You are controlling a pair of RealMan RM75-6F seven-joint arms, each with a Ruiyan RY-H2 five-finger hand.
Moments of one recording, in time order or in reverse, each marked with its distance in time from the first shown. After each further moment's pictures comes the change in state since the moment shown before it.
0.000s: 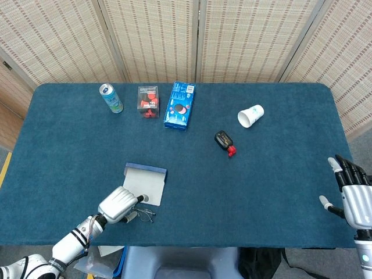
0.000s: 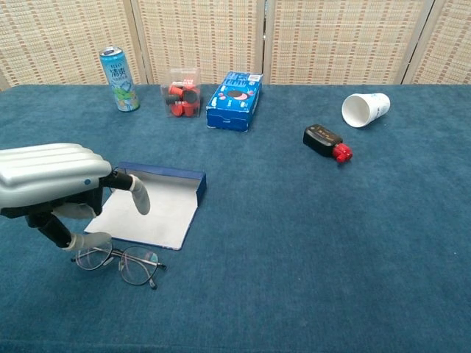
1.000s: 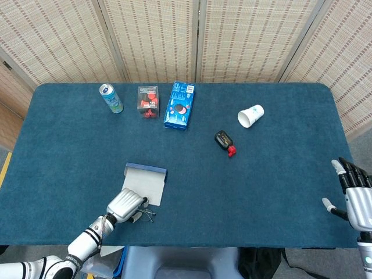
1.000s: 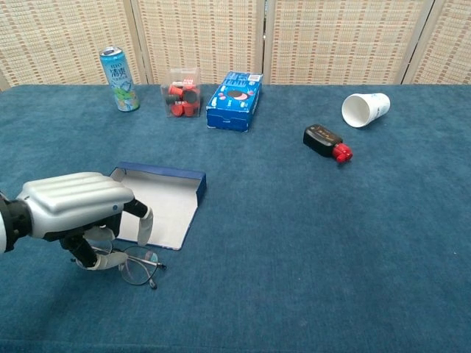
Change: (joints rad) left arm -0.050 -0.144 0.030 0.073 -0.234 0.017 0.152; right arm -0.012 -0.006 -0.008 0.031 0.008 0.001 0.038
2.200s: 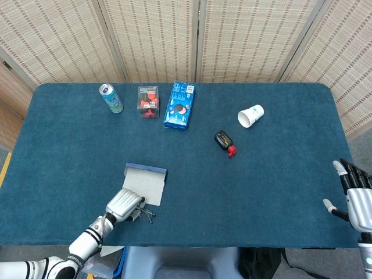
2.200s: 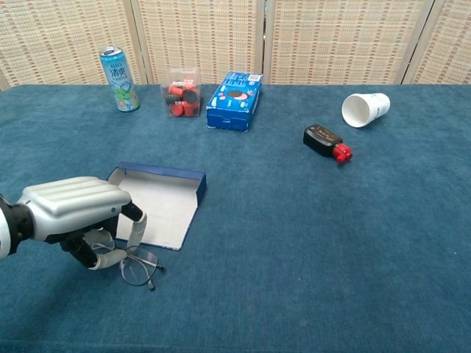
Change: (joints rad) left arm -0.021 -0.022 0.032 0.021 -0.057 0.040 -0.005; right arm -0.005 0.000 -0.002 -0.003 0.008 -0.004 0.000
